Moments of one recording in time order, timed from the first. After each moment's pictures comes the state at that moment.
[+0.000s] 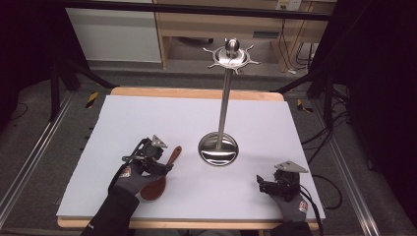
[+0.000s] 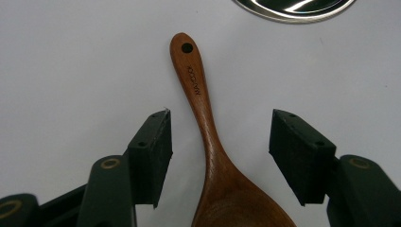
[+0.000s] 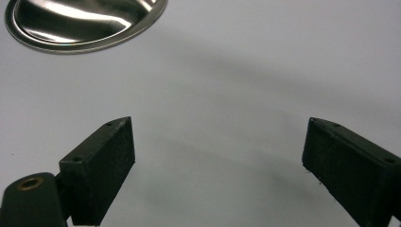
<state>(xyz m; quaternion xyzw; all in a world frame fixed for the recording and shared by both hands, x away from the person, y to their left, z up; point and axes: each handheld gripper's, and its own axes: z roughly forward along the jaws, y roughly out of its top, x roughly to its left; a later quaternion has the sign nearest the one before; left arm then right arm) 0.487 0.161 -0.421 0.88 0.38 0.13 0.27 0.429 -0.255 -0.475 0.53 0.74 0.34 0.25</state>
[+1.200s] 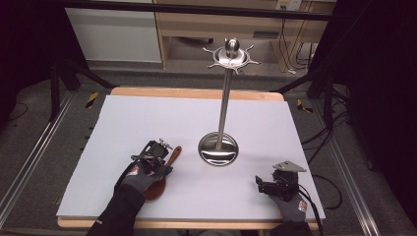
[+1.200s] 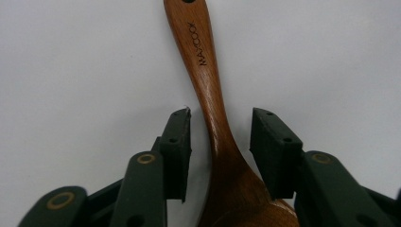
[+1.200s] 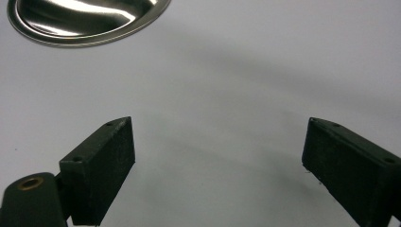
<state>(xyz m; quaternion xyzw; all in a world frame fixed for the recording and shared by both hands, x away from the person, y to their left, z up) 0.505 0.151 -0.451 0.89 0.40 0.09 0.20 0.430 -0.253 -0.476 0.53 0.75 0.33 0.24</state>
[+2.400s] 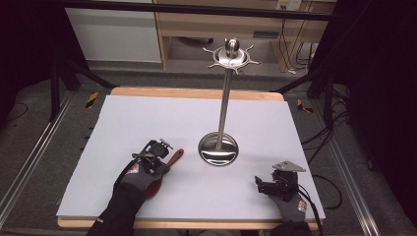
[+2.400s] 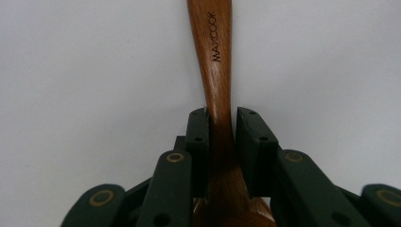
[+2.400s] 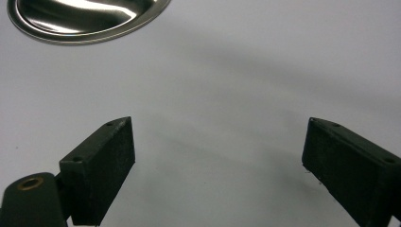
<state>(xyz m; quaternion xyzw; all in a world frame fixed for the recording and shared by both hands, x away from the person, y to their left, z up) 0.509 0.150 -0.449 0.89 0.41 0.07 0.17 0.431 -0.252 -0.477 0.53 0.75 0.33 0.23</state>
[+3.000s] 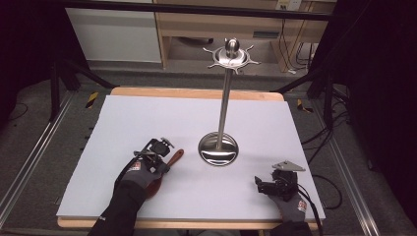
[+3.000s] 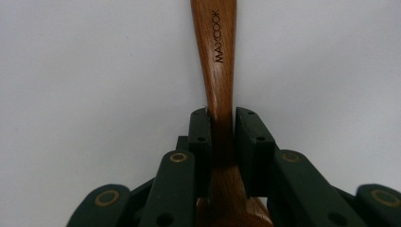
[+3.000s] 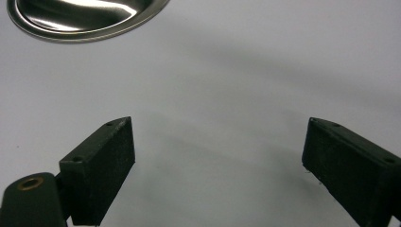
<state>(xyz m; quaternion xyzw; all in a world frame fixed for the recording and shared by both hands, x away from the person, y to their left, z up) 0.515 0.148 -0.448 0.89 0.42 0.05 0.16 0.432 -0.252 -0.477 0.53 0.75 0.32 0.23</state>
